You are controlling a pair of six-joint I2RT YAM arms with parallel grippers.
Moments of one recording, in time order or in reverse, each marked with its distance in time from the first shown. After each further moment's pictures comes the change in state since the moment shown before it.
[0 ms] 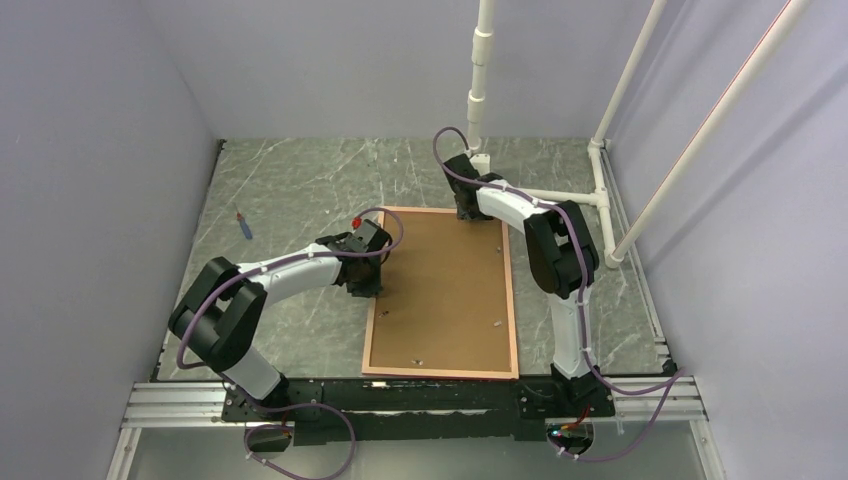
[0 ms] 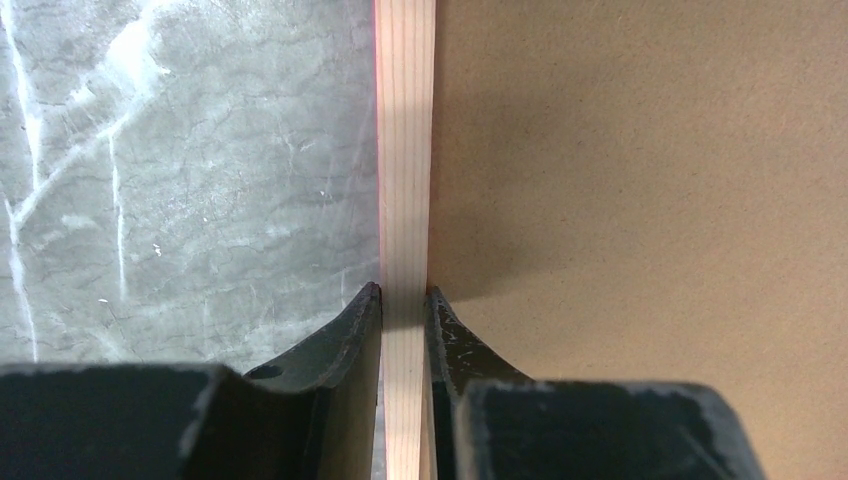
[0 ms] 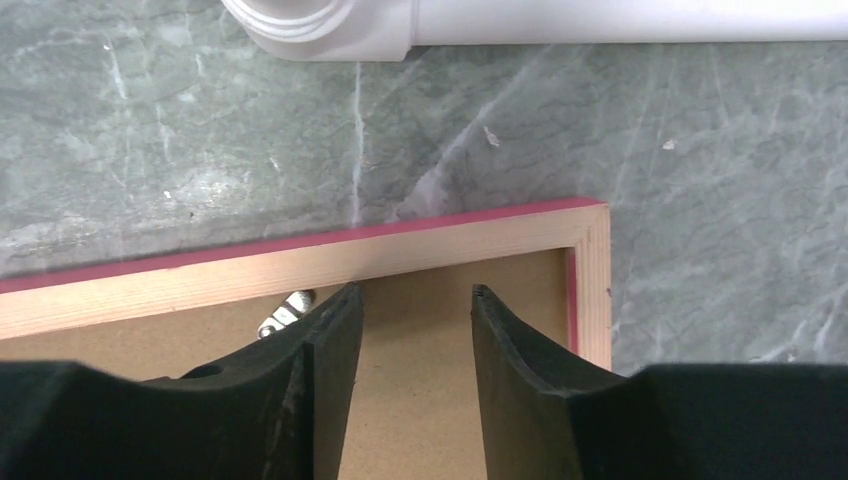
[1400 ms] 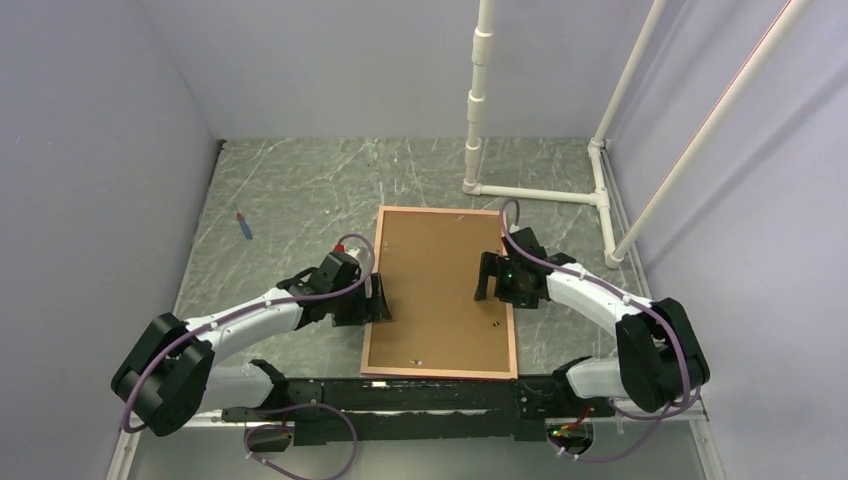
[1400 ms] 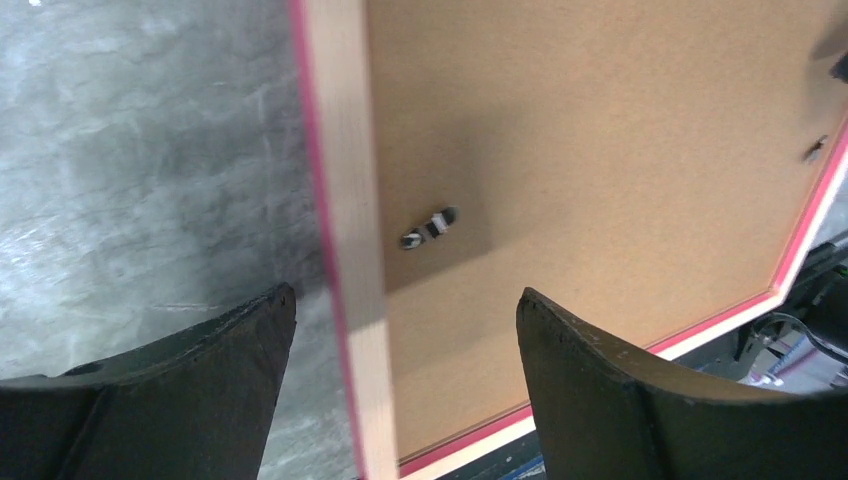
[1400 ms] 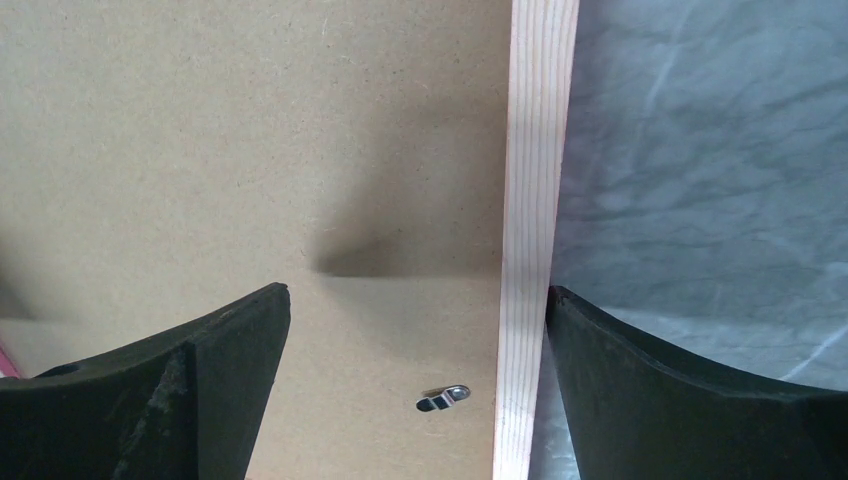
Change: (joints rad) left arm 0.003 -0.375 -0.371 0.210 0.246 -0.075; right arm -0.064 -0.826 -0.937 0.065 -0.557 0.126
